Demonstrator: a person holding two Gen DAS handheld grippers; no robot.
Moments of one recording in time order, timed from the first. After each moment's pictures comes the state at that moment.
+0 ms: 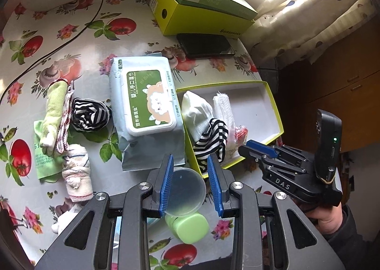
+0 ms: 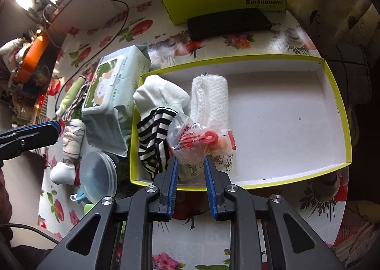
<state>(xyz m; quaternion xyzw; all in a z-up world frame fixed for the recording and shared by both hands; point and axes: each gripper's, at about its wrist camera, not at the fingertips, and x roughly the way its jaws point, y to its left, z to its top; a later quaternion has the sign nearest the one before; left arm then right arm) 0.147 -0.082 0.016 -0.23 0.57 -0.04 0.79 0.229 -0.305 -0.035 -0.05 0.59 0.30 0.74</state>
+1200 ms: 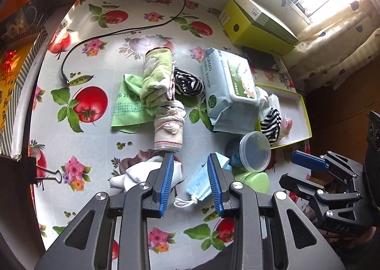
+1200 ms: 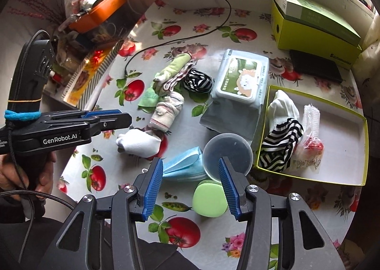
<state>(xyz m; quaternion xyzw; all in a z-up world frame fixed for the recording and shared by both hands) 0.023 0.001 0.008 -0.26 0.54 0.07 0.80 0.110 -0.197 0.031 -0.14 0.55 0.43 0.70</state>
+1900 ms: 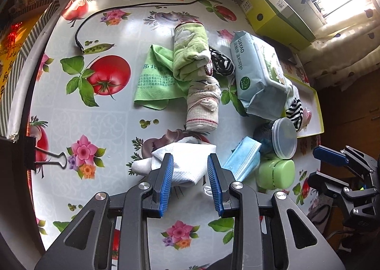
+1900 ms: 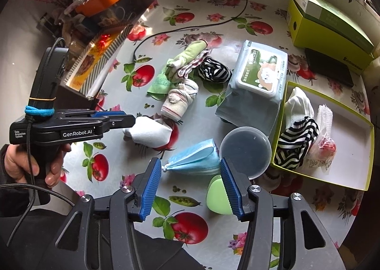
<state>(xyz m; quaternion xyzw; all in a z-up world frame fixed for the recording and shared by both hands) -0.002 0.028 -0.036 -0.28 0.56 0.07 0.77 0.097 -0.178 0.022 -0.17 0.57 0.44 0.68</state>
